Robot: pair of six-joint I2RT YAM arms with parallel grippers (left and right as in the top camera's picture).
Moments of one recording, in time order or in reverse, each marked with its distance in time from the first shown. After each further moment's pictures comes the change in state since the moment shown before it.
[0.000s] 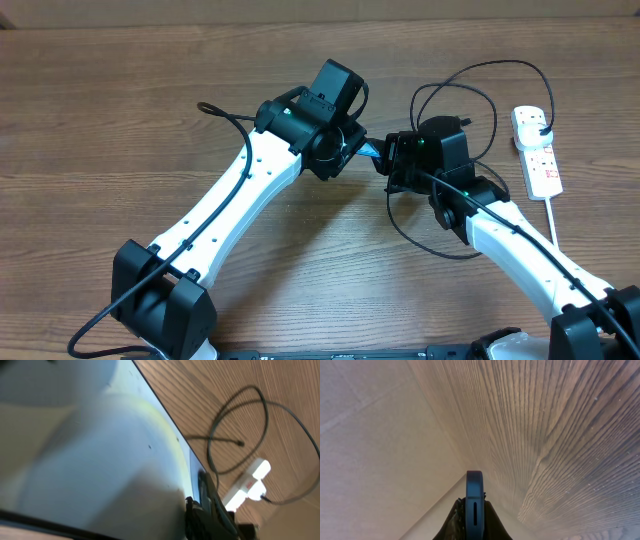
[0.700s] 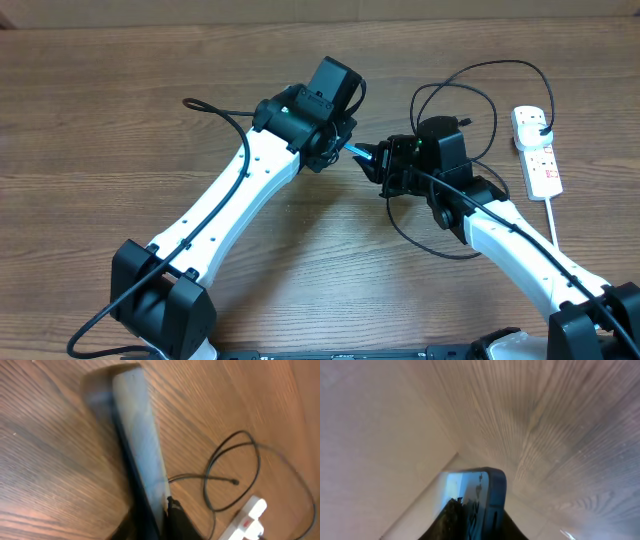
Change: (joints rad) left arm 0.008 0.000 0.004 0.019 -0.176 -0.034; right arm 0.008 0.011 0.000 0.007 -0.149 0.046
